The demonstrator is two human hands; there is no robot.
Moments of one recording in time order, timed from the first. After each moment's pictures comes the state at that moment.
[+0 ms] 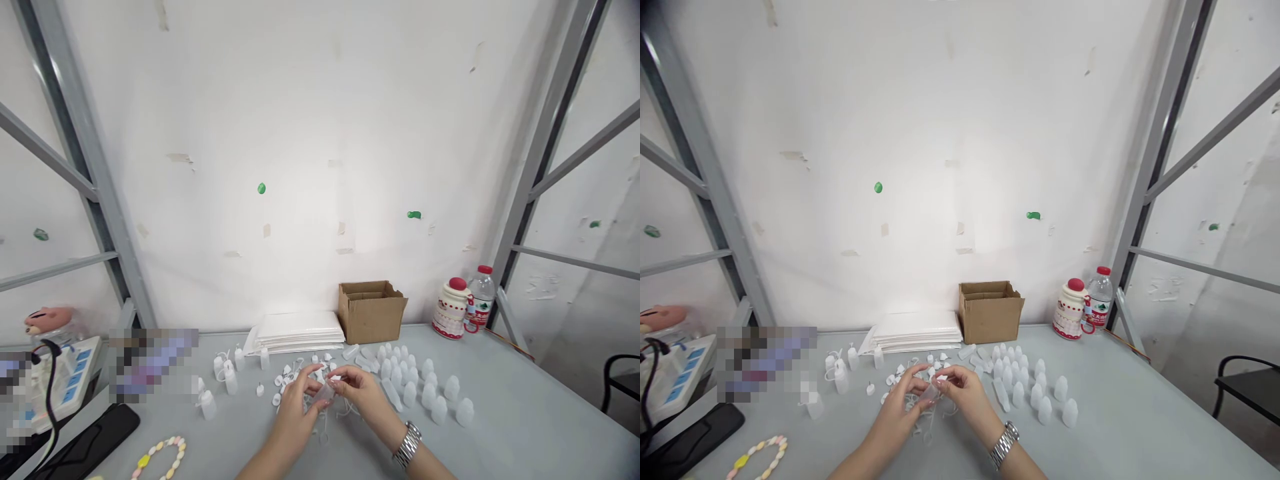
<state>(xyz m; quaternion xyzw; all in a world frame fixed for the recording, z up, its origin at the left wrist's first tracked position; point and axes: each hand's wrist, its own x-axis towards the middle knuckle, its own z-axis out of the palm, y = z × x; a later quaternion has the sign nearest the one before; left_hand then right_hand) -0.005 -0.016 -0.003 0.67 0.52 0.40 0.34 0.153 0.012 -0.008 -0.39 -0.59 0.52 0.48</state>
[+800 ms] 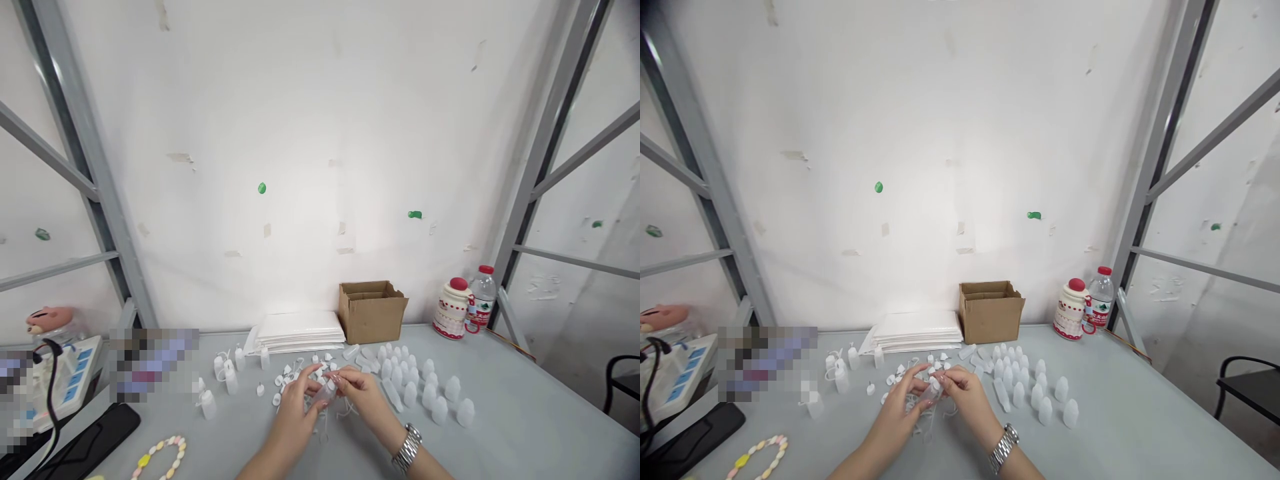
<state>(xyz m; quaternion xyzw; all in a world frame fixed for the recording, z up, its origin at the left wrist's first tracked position) -0.007 -0.015 -0.006 0.69 0.53 0.38 0.32 0.152 0.007 -0.001 -0.40 -0.64 0.46 0.47</state>
